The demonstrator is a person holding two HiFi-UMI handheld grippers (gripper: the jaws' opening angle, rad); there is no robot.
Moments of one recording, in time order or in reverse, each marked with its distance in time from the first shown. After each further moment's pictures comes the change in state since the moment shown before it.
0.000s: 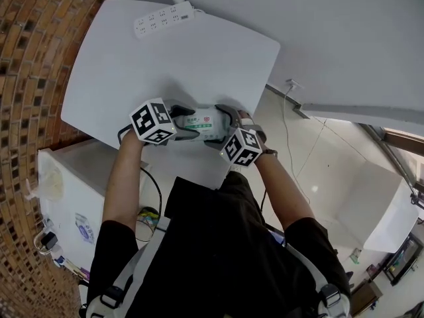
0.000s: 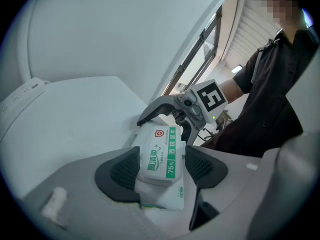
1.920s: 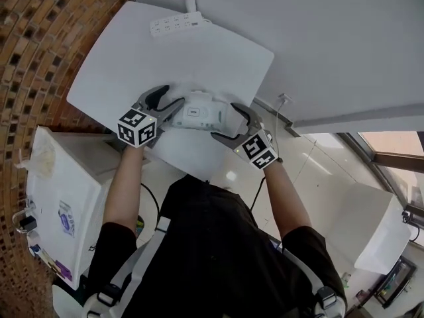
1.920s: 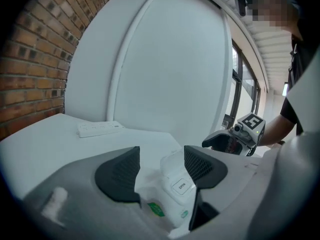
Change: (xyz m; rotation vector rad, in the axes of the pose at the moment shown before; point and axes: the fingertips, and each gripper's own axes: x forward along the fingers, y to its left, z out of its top) left arm -0.109 0.019 0.019 -0.180 -0.729 0.661; right arm -0.101 -0.009 0.031 0.085 -0.242 -0.164
